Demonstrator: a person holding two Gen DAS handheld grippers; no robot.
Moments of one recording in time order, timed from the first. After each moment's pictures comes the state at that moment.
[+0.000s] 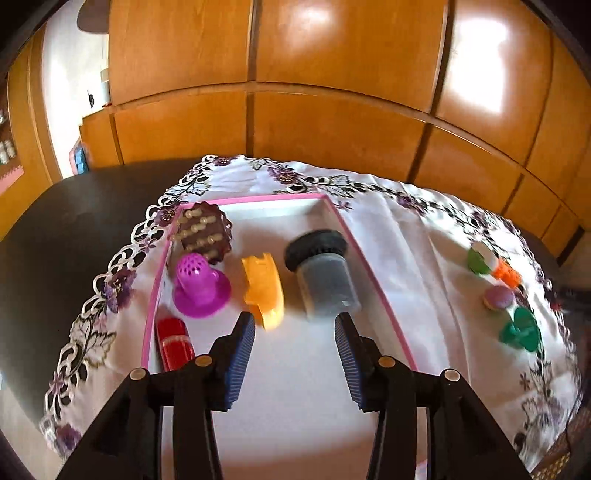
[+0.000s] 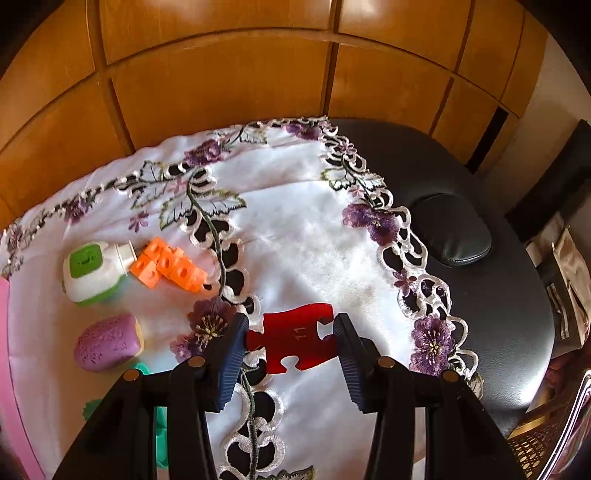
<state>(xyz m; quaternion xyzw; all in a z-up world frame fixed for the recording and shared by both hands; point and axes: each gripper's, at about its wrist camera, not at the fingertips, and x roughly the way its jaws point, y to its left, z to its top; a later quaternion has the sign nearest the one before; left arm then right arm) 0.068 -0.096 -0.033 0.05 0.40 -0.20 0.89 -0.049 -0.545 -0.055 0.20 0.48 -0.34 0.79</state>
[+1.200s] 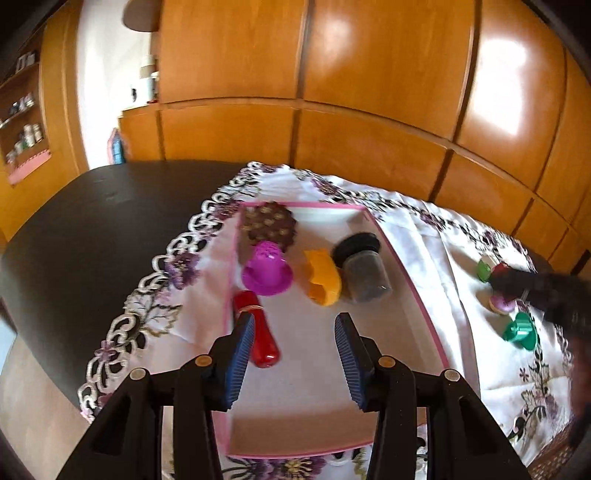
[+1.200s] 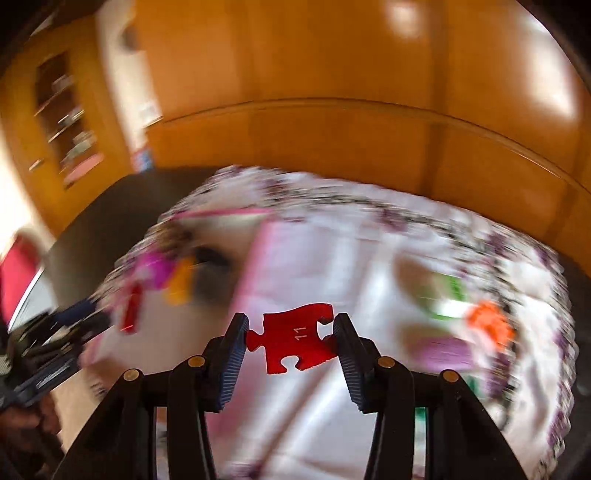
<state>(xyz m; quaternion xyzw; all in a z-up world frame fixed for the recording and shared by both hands) 0.044 -0.028 -0.012 0.01 0.38 -0.15 0.91 0.028 -0.279 0.017 0.07 0.43 0.08 0.89</state>
